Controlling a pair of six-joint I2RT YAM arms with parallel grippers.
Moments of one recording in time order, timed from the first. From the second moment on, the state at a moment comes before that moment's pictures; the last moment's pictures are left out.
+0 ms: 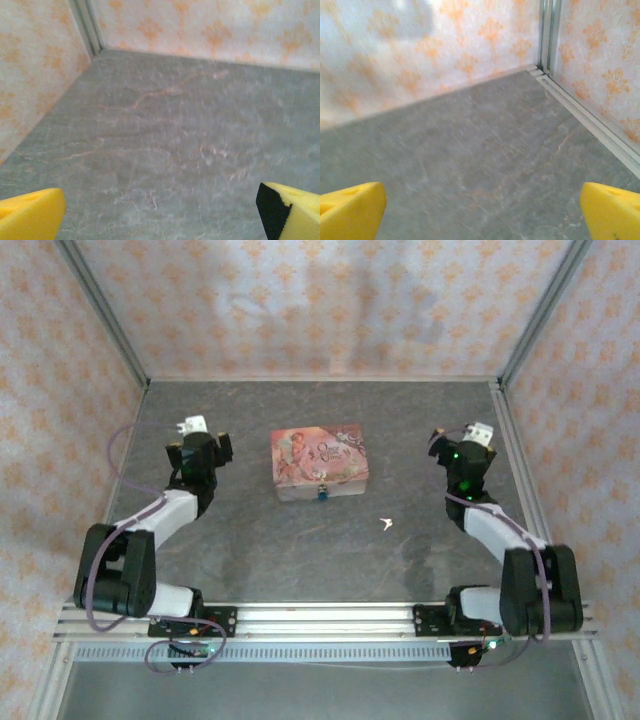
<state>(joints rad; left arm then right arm) -0.07 1.37 0.70 0.23 -0.45 -0.17 0.05 1.23 0.57 0.37 0.30 0.28</state>
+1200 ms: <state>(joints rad) -0.60 0.96 0.68 -0.44 0.06 -0.83 0.40 1.33 0.77 -0.74 -0.03 0.77</state>
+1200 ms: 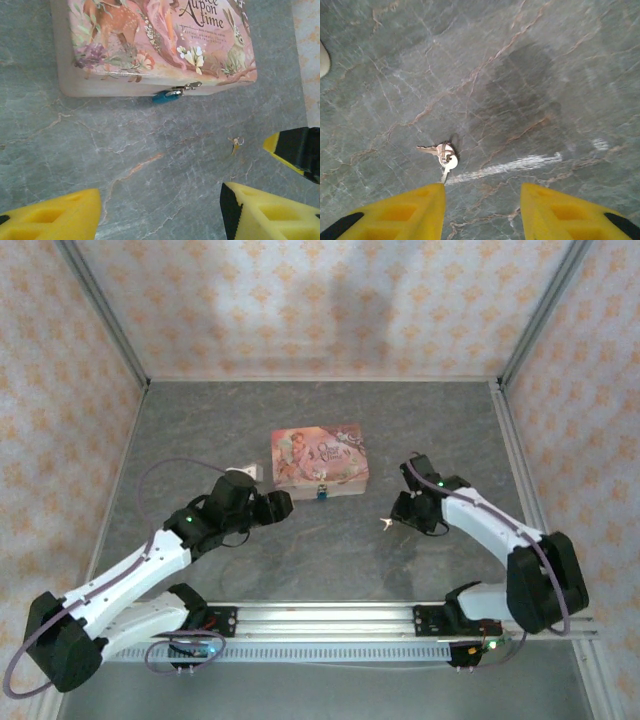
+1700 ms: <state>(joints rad) -0.62 1.00 0.64 -0.39 0.05 -0.85 0.44 1.52 0.84 -0.68 -0.02 0.80</state>
